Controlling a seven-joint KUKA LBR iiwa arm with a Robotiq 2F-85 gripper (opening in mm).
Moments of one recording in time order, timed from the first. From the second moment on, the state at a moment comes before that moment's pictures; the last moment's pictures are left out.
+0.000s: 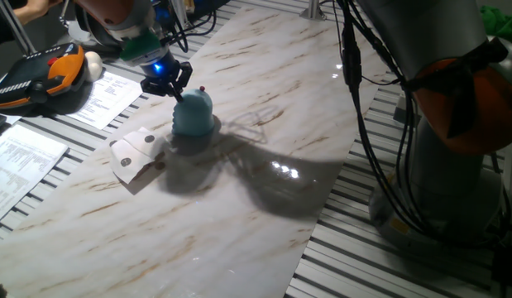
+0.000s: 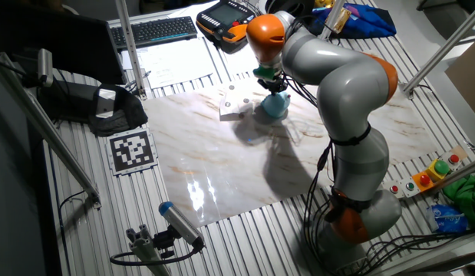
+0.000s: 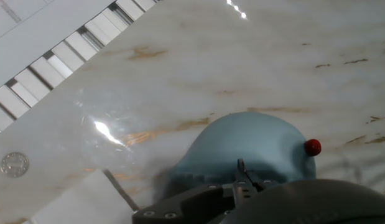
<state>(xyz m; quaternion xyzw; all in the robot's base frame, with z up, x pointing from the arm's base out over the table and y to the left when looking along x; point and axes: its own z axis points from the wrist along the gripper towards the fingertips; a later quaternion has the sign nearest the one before) 0.614 0.004 0.131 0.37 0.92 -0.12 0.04</state>
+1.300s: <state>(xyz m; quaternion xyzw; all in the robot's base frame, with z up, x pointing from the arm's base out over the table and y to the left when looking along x) 0.618 0.045 0.182 0.30 0.95 -0.07 0.05</state>
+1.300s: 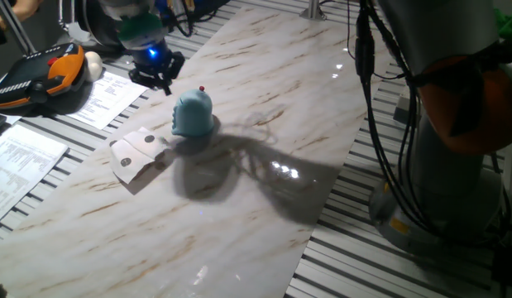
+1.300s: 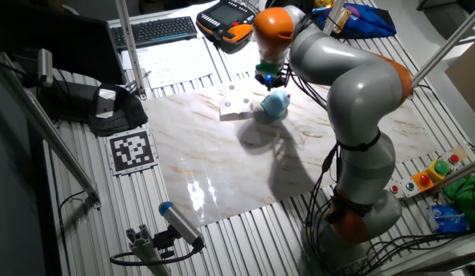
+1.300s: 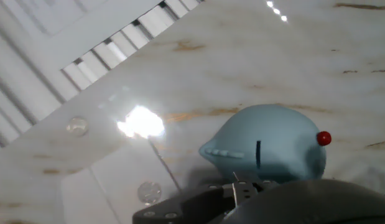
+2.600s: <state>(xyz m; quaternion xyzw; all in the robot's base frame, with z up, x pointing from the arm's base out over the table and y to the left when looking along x) 0.636 0.159 0.247 0.07 0.99 0.01 0.07</state>
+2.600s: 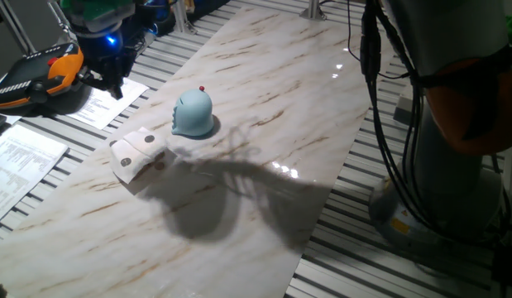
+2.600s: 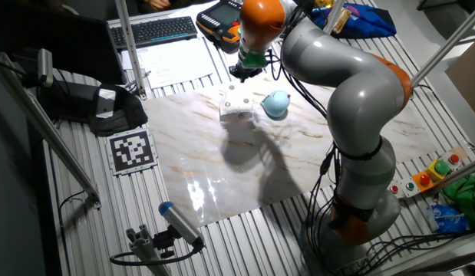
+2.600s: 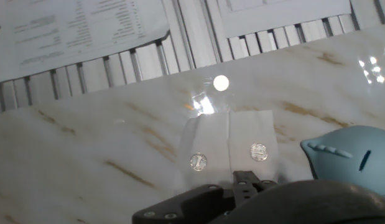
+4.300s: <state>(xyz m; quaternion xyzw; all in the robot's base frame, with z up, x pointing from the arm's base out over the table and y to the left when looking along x) 0.626 0.156 0.259 -0.06 1.00 -0.01 0.07</state>
